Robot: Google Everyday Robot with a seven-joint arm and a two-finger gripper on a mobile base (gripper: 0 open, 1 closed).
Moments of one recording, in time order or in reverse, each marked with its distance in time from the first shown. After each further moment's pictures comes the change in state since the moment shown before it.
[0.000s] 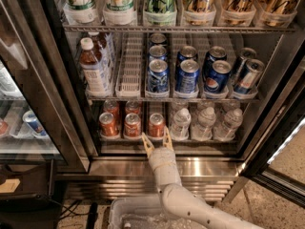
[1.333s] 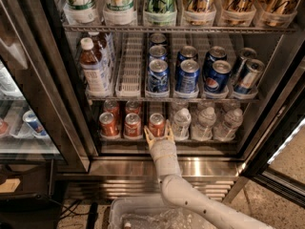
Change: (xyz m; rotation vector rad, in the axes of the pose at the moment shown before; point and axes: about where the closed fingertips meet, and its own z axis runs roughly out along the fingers) arm 0.002 -0.017 0.031 0.040 -0.017 -0.020
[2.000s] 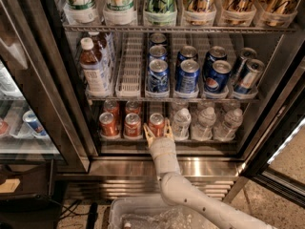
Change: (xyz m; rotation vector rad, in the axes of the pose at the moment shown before) arm -0.007 -0.001 0.006 0.003 -0.011 0.023
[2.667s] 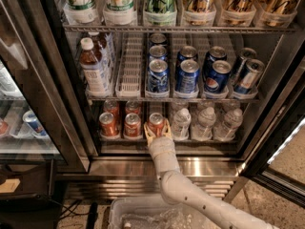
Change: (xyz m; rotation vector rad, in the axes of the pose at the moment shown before) arm 0.003 0.009 0.003 -0.036 0.018 0.034
